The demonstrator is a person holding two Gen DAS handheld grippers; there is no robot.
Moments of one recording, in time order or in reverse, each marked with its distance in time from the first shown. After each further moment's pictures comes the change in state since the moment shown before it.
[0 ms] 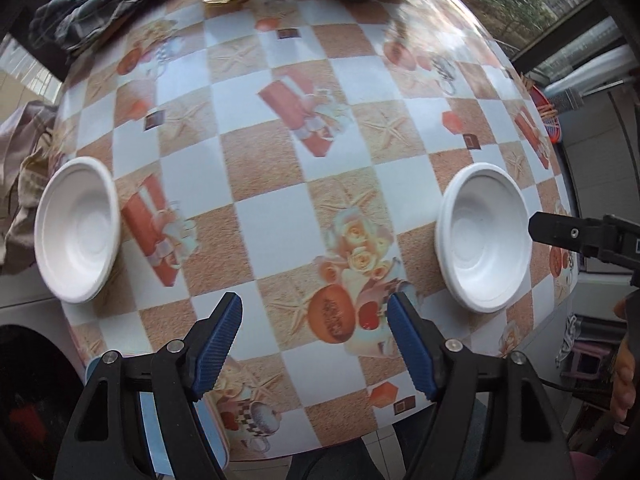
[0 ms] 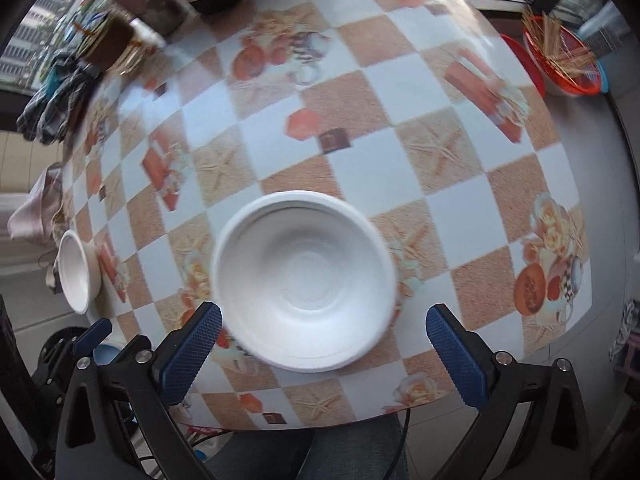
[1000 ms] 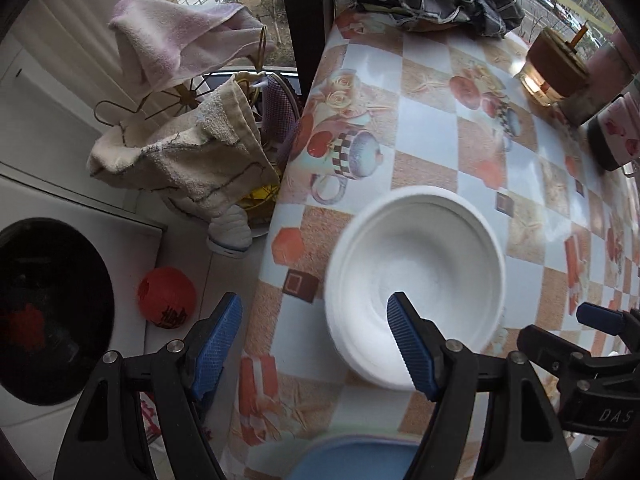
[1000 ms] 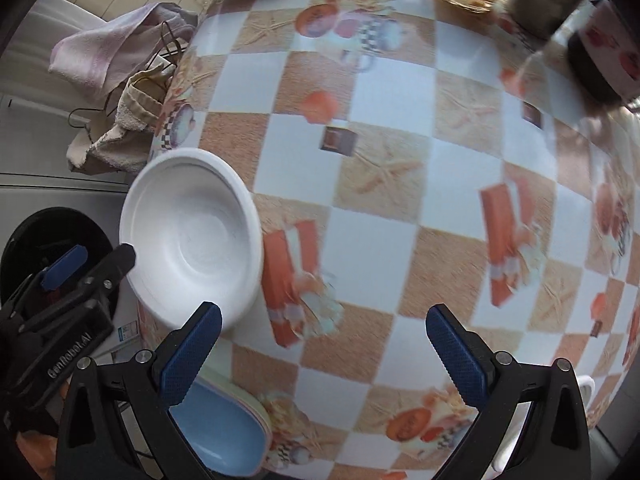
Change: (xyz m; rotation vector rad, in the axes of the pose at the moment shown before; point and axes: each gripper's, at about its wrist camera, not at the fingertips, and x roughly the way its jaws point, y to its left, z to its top) left arm -0.009 0.250 0.009 -0.471 -0.092 0.266; right arm 0.100 0.314 0.038 -0.517 0.093 -0.011
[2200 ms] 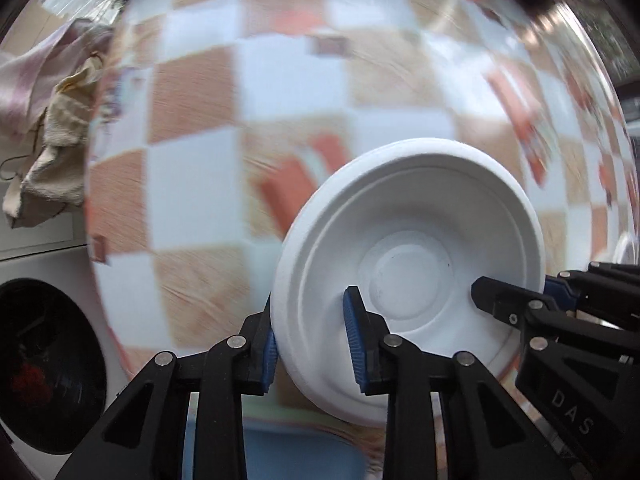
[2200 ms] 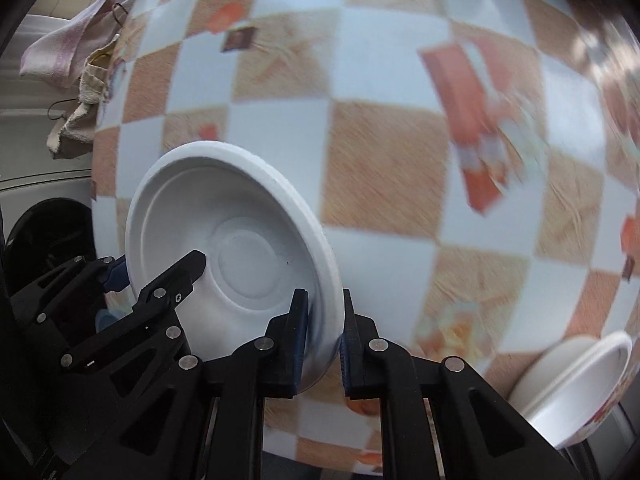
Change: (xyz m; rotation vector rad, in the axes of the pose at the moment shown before) left arm 0.037 -0.130 -0.070 0.363 0.218 -0.088; right arm 0.027 -0.071 -0.057 0.082 0.124 0.051
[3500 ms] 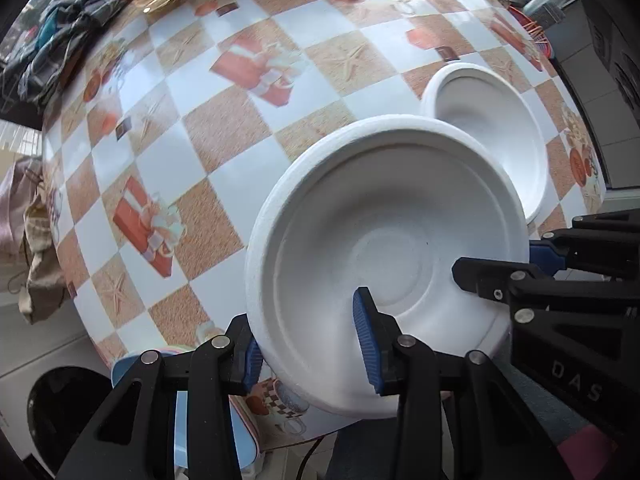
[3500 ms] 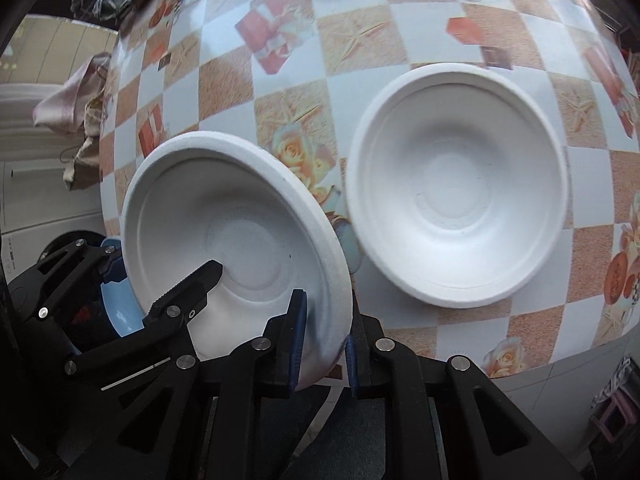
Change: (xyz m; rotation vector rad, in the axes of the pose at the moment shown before) left arm -0.073 -0.152 -0.057 0.413 -0.052 0.012; right arm -0.073 -0.145 -0.163 0.237 -0.094 0.114
